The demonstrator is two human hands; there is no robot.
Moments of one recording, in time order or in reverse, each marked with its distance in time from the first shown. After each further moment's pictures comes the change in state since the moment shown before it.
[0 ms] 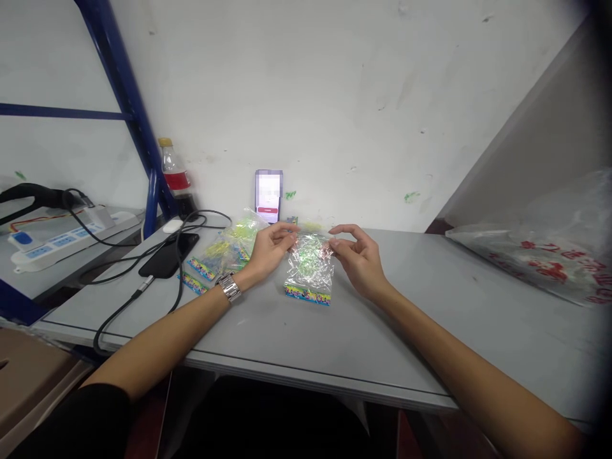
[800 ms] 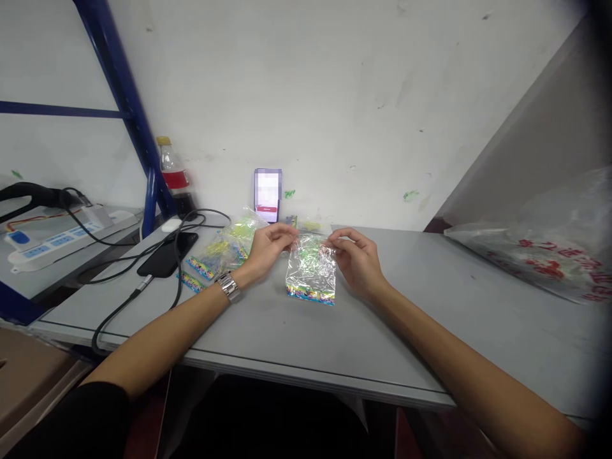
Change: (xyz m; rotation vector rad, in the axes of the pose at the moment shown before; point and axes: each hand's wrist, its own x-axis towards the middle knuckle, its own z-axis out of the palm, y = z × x) left_hand 0.001 -0.004 -0.001 -0.128 0.019 -0.084; right_hand 0.001 0.001 0.006 0.178 0.091 0.088
